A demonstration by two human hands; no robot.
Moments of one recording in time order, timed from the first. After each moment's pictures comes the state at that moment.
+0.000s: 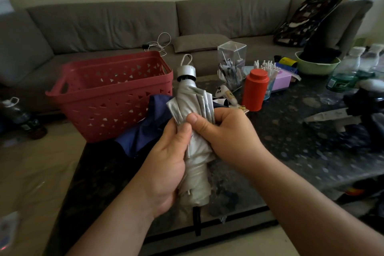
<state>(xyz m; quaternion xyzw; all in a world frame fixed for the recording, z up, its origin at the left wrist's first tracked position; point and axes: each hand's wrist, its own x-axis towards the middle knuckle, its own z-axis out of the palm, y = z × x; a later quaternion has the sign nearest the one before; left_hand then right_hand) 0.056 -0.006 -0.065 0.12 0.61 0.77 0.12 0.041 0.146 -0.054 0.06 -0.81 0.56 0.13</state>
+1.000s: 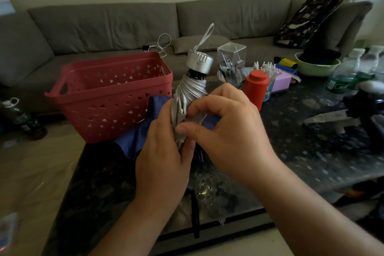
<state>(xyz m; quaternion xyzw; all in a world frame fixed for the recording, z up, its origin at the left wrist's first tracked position) 0.053 -0.008 -0.081 0.15 0.86 0.42 -0.26 0.067 0.133 -0.020 0.12 -0.86 0.40 0.29</state>
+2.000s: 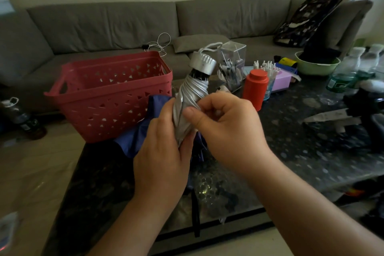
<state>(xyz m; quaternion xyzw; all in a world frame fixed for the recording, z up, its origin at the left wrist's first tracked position) 0.052 -0.006 -0.083 0.14 0.87 0.38 -0.28 0.057 0.132 -0.025 0.07 -0.82 0.50 0.25</state>
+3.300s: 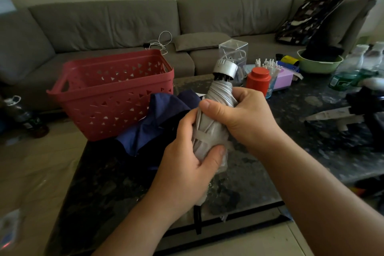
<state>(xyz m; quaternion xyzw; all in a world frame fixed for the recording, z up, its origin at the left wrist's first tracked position) 0.064 0.003 -0.084 0.21 0.80 0.55 -0.08 0.035 0.167 -0.029 0.06 -0.74 0.66 0.11</state>
